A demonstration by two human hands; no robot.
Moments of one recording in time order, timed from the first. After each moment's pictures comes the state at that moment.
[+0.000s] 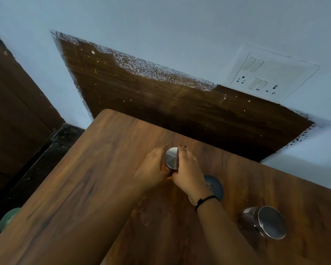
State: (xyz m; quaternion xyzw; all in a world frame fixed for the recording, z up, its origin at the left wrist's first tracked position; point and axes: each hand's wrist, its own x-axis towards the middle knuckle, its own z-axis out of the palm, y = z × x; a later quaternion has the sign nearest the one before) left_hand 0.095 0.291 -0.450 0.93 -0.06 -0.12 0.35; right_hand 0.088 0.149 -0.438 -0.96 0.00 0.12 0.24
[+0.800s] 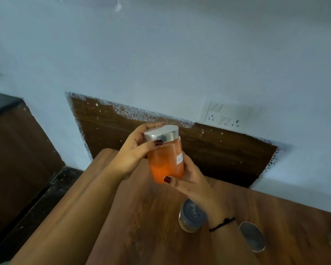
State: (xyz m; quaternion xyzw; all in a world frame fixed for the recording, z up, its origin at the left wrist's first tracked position) left_hand 0.084 0.305 -0.252 0.70 -0.14 -0.03 0.70; right_hand 0.041 0.111 -0.291 -0.73 -0.11 0.13 0.66
